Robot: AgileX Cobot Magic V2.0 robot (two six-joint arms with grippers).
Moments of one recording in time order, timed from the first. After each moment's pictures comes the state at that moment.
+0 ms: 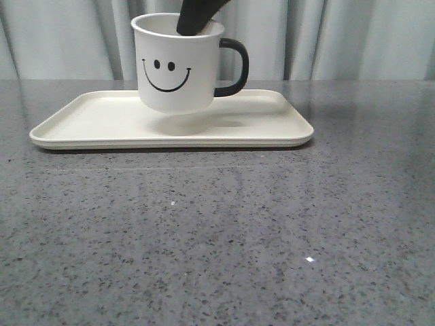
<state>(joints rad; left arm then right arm) -0.13 0.51 -0.67 0.05 0.90 -0.18 0.50 2.13 -2.28 0.40 1.25 -0.80</state>
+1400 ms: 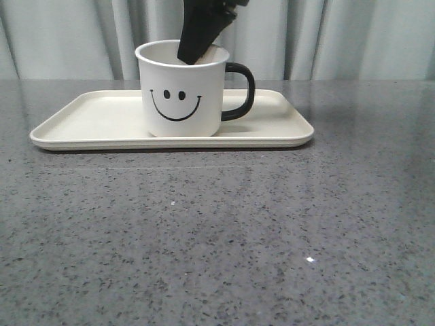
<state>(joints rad) -0.13 0.51 -0.67 0.05 0.90 -0.18 0.50 2.12 -2.18 0.40 1.25 -0.90</state>
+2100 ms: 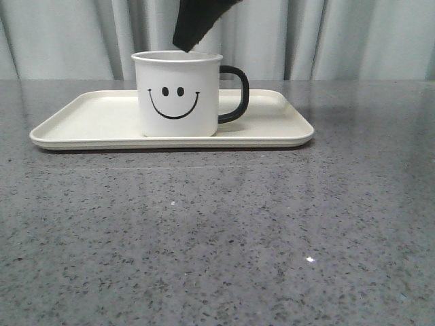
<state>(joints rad) -0.13 0.51 -0.67 0.05 0.90 -0.18 0.50 2.07 -2.18 0.40 1.23 -0.88</state>
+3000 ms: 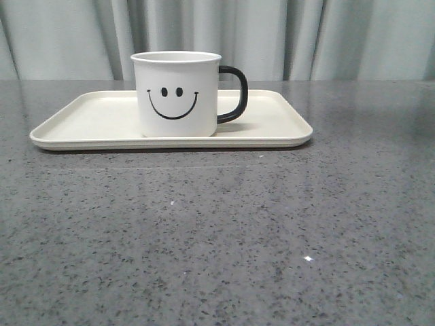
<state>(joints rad) -0.13 0.51 -0.67 0.05 0.90 -0.18 0.19 1.43 -1.83 0.29 1.11 -0.63</state>
